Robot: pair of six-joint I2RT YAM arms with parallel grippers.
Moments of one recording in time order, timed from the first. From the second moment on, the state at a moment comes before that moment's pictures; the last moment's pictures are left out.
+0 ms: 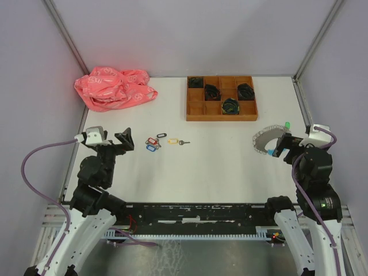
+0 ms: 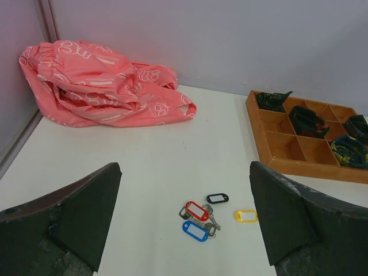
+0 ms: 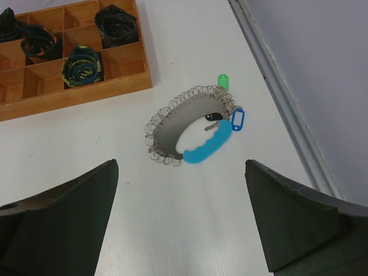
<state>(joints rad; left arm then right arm) -0.43 0.33 0.55 -0.15 -0.46 -0.15 0.11 0.40 0.86 -0.76 0.31 0.15</state>
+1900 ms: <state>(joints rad) -0.43 0.32 0.55 -0.16 -0.41 -0.15 -0.28 1.70 1.00 -0.53 0.16 0.47</state>
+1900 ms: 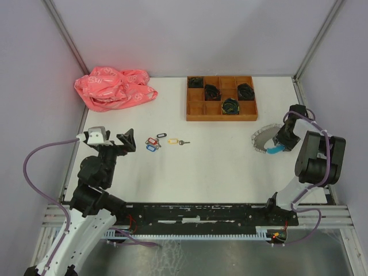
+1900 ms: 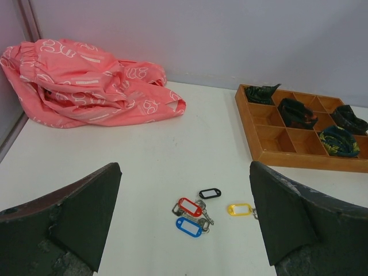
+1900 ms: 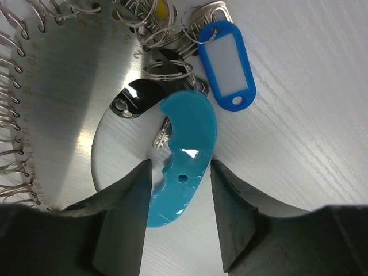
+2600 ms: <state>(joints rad) -0.43 0.36 0.55 -0.16 -0.32 -0.15 -0.25 1.60 0.90 -0.58 0.05 0.43</state>
